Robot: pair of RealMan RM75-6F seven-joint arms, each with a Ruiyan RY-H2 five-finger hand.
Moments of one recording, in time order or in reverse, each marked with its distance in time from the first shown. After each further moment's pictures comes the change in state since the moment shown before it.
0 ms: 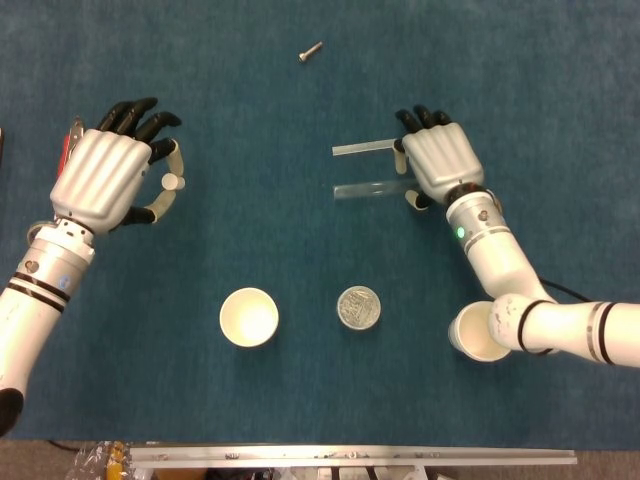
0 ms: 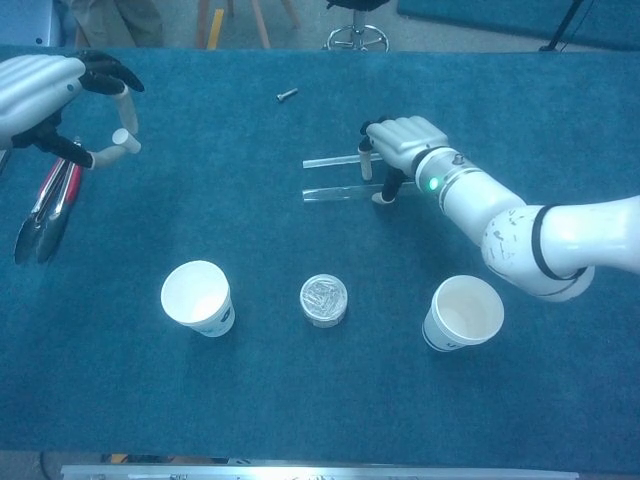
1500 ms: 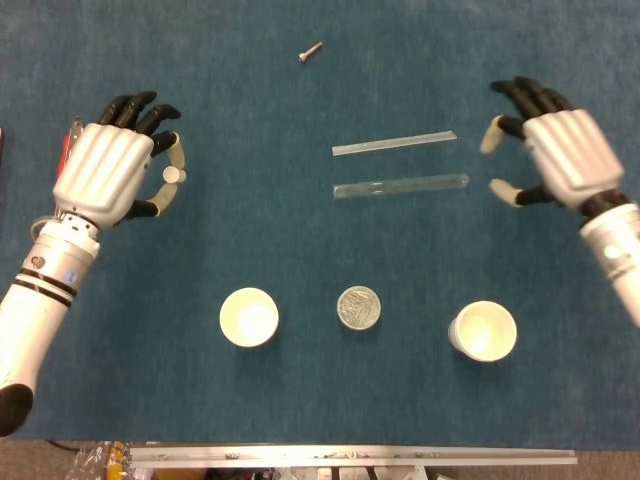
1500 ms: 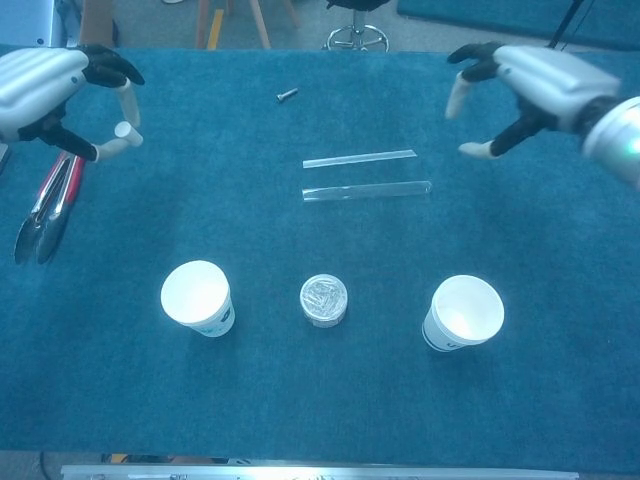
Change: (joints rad) left arm -0.011 -0.007 -0.021 -0.035 -0.068 0.012 0.075; right arm -0.352 0.476 0.020 -0.446 -0.515 0.044 0.431
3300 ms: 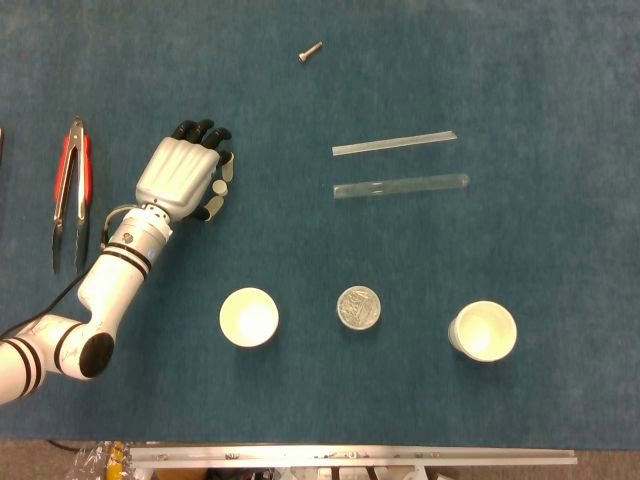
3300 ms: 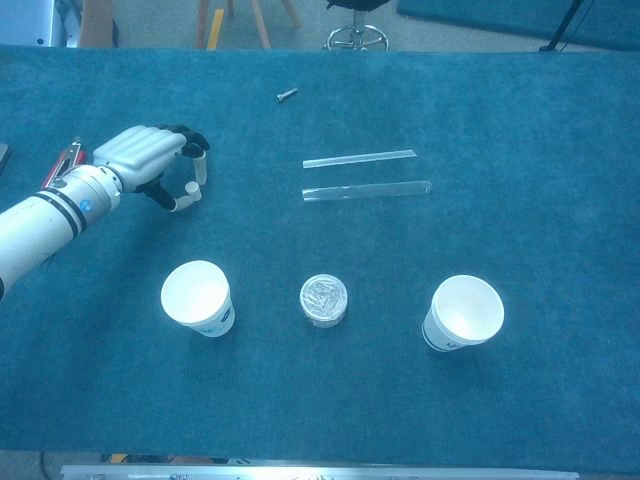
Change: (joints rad) left arm -0.126 -0.421 0.019 0.546 -0.063 -0.227 0.005; right arm -0.420 0.222 -0.094 -0.019 -0.330 0.403 0.480
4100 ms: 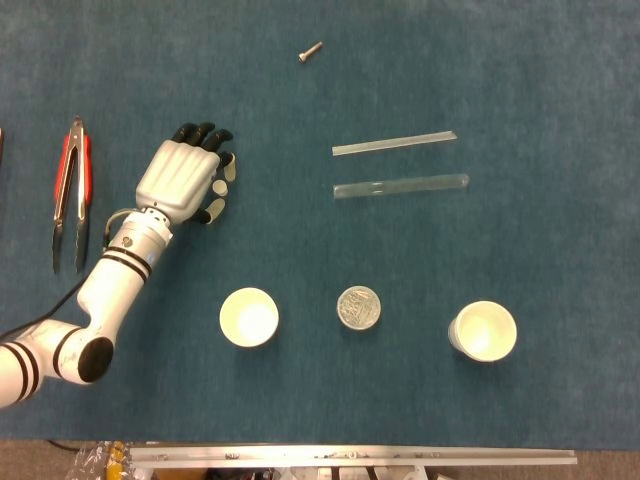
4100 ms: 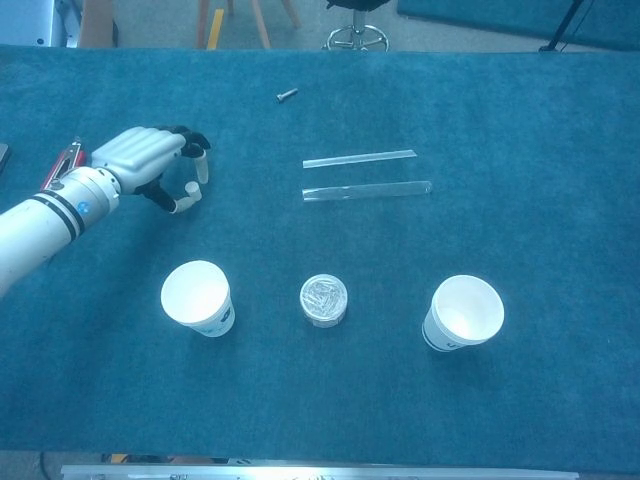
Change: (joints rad) left arm 0.010 0.011 -0.004 -0.035 -0.006 0.010 0.008; right arm 0.009 0.002 -0.002 -0.005 -0.010 -0.006 -0.001
